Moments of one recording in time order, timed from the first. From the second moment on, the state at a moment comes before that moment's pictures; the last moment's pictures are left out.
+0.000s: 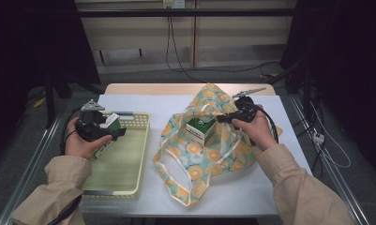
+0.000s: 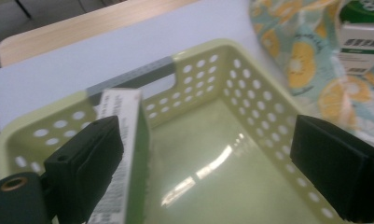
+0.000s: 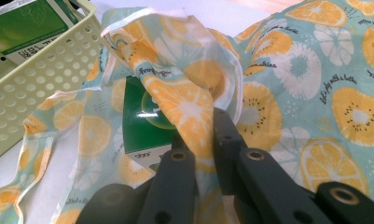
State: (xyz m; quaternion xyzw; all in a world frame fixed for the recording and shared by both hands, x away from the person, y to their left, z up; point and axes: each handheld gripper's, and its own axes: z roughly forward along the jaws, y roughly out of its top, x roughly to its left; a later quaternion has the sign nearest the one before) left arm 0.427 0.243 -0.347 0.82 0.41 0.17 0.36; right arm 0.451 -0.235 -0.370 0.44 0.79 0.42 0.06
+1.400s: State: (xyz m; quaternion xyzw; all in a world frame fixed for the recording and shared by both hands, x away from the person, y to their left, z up) left arm 0.423 0.242 -0.344 0.81 0.46 0.13 0.33; right arm 0.453 -0.239 -0.371 0.45 0.79 0.42 0.06
